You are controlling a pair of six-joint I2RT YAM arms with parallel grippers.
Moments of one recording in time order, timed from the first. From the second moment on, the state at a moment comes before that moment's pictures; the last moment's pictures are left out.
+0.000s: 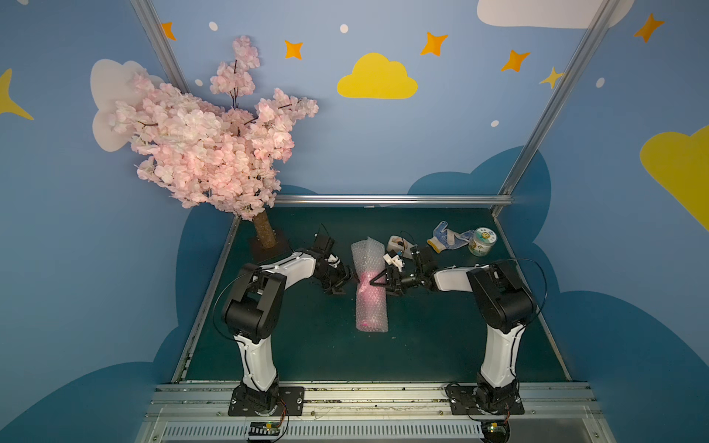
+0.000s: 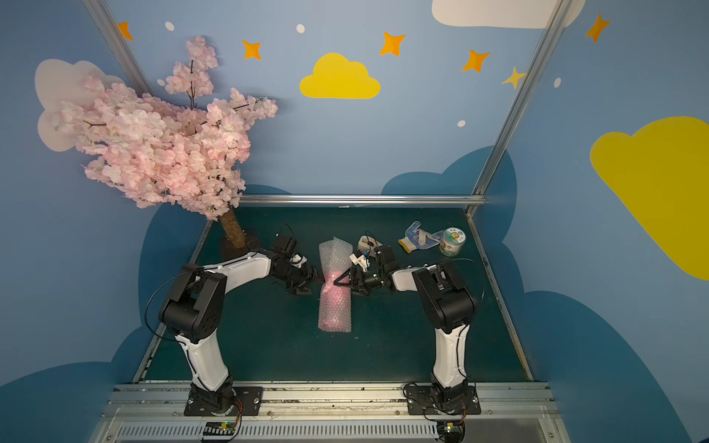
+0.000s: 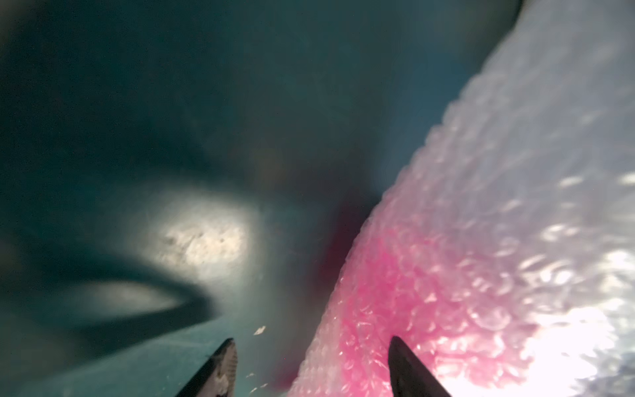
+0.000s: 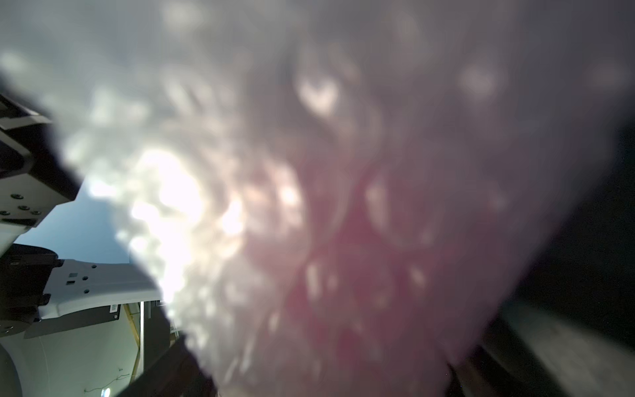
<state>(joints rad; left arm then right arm) -0.34 1.88 1.20 -0.51 0.62 -0.76 0.47 1.96 0.99 0.17 -1.07 0.63</state>
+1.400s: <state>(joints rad) -0.26 1.73 1.13 -0.27 0.71 -0.57 0.72 1.50 0.92 -0.03 -0.37 0.06</state>
